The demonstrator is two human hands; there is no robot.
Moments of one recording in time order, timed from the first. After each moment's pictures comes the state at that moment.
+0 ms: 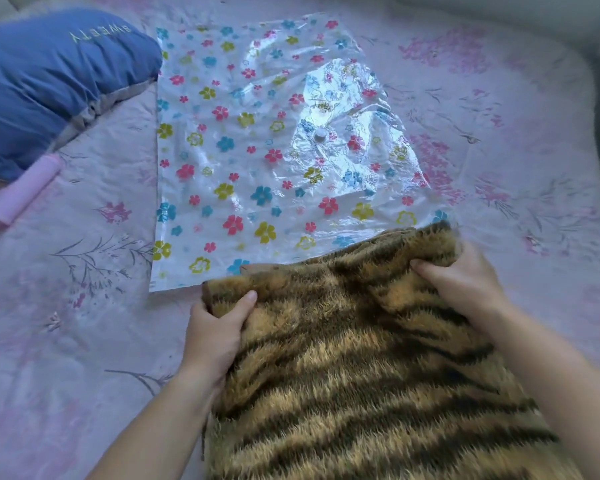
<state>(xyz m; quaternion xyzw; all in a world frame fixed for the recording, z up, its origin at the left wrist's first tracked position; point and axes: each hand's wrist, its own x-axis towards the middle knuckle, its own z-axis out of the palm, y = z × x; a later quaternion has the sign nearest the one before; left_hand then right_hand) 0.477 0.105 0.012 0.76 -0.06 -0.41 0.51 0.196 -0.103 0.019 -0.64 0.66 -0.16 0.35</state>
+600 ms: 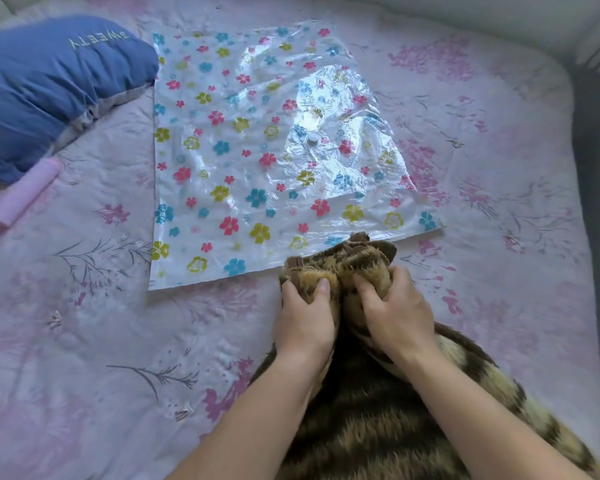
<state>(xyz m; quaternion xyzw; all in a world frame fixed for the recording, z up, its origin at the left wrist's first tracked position) 0.376 0.056 0.038 0.80 -0.16 -0.43 0.39 0.254 -0.006 0.048 -0.68 0.64 -0.17 0.31</state>
